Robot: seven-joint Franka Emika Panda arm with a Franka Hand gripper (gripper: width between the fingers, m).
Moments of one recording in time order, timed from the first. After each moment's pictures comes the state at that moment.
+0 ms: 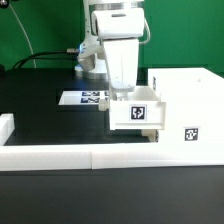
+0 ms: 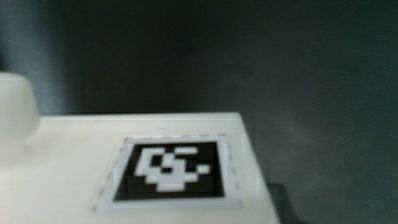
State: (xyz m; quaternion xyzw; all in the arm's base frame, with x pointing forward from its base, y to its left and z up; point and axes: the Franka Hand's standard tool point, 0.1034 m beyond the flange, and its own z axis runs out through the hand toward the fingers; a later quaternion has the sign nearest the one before) arm 0.540 0.003 0.058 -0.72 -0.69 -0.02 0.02
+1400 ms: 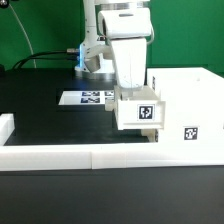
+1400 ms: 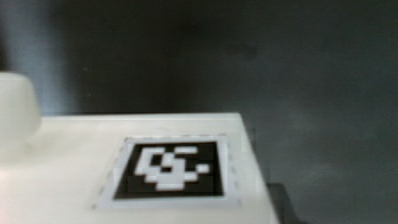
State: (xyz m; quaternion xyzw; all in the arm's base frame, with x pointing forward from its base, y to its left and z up) arm 0.541 0.010 0.057 -0.71 -0.70 -0.03 0.01
